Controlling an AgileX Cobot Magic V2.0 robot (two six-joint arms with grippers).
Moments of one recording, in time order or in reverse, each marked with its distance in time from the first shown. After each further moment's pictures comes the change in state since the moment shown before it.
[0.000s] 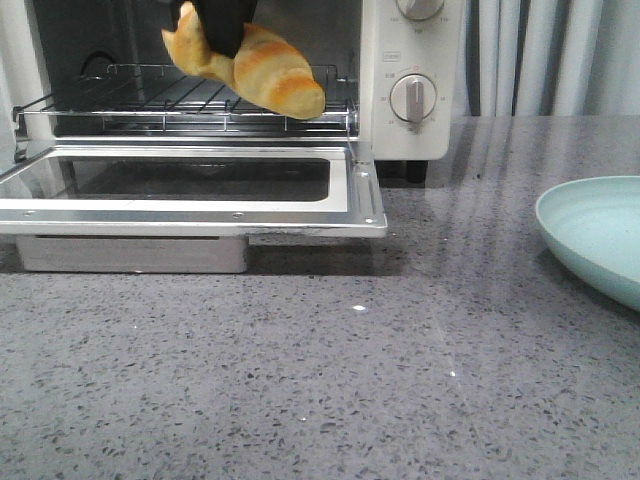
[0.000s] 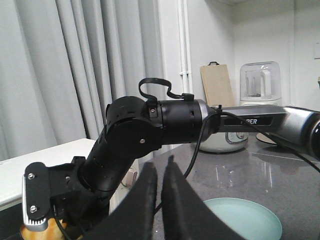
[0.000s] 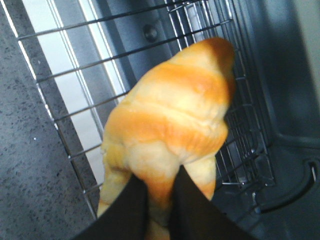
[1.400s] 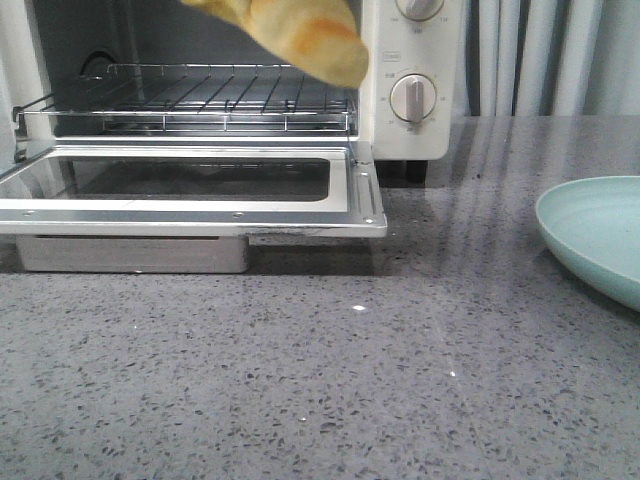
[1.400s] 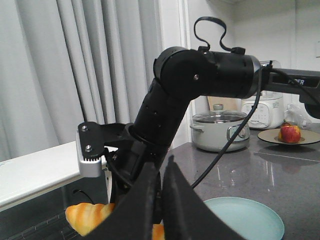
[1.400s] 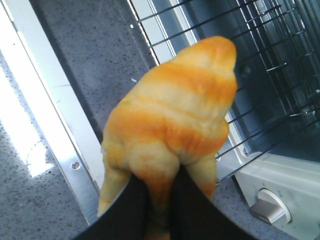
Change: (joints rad) left arm 0.000 0.000 0.000 0.007 -0.004 0.000; right arm -0.001 -0.239 0.136 0.242 0.163 0.053
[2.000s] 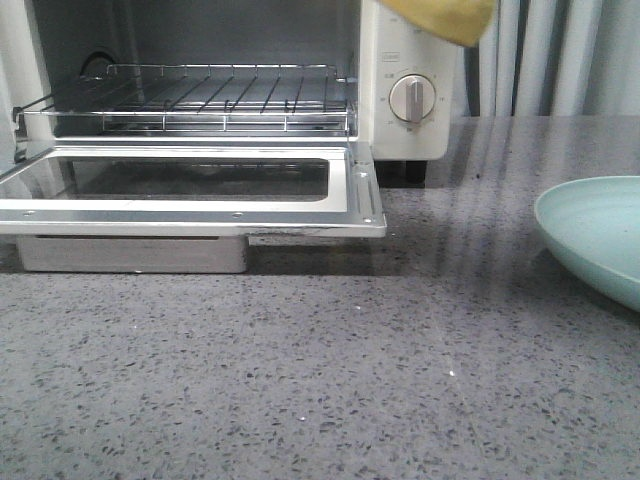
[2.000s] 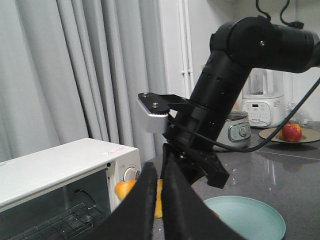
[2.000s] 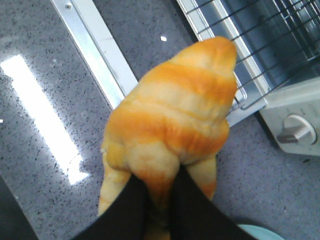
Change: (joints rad) left arm 0.000 0.000 0.000 0.008 0.000 0.000; right arm -0.001 -0.267 0.230 0.102 0.000 0.066
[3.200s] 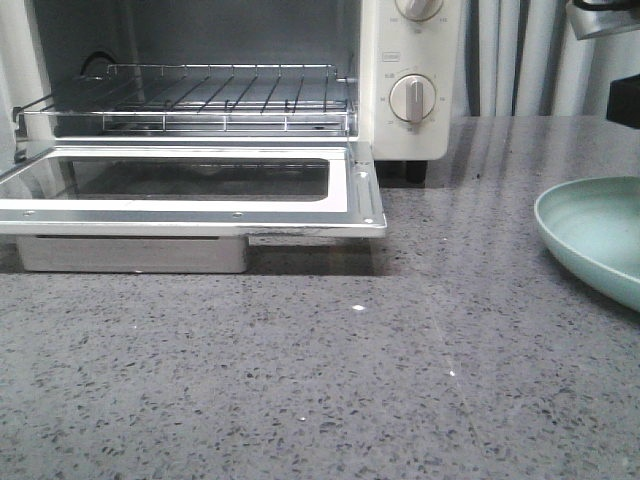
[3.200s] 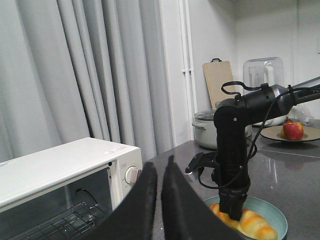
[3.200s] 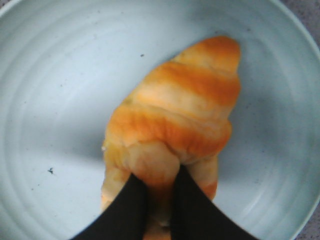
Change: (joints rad) left arm 0.000 0.000 0.000 0.007 0.000 0.000; right arm -0.567 -0.062 0.570 -0.014 -0.046 0.287
